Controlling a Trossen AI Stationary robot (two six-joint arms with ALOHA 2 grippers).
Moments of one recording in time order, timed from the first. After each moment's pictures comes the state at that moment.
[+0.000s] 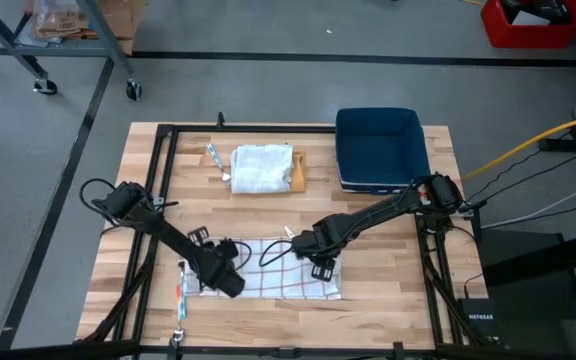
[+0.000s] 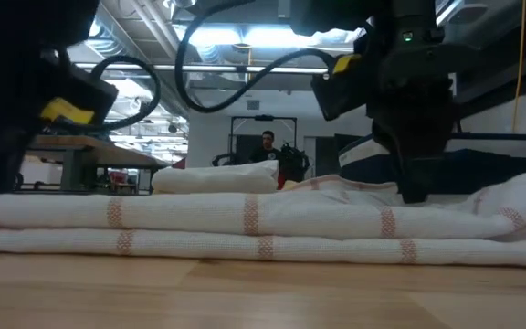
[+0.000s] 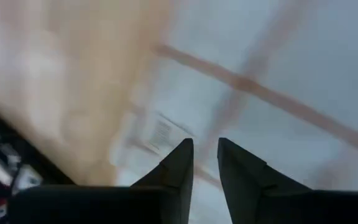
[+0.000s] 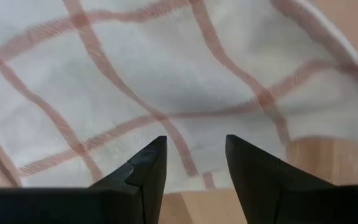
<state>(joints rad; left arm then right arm) -0.58 1.87 1.16 -1.23 -0.23 -1.07 0.27 1.95 1.38 -0.94 -0.09 0.57</state>
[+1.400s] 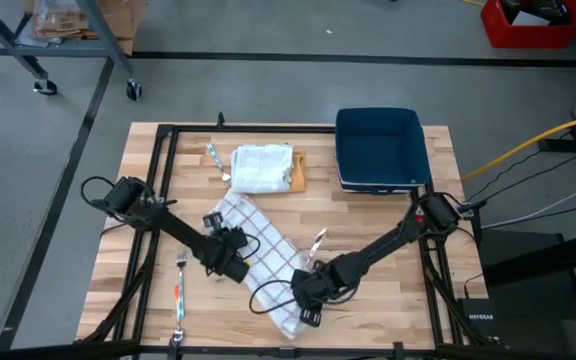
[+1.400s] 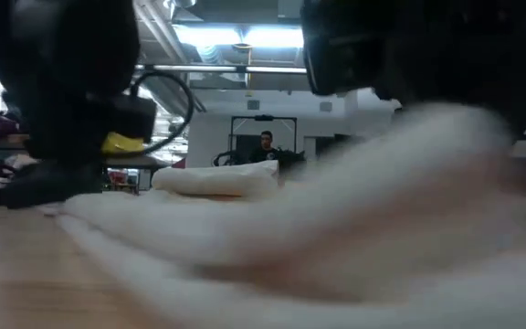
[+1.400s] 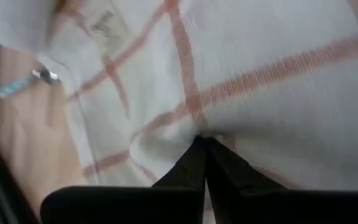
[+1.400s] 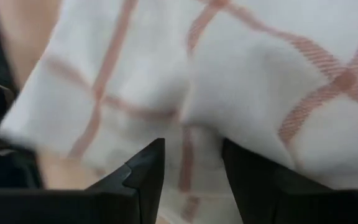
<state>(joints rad) -0.45 1.87 0.99 -0.92 -0.60 -0.86 0.52 2.06 1.36 -0.41 -0.06 0.86</state>
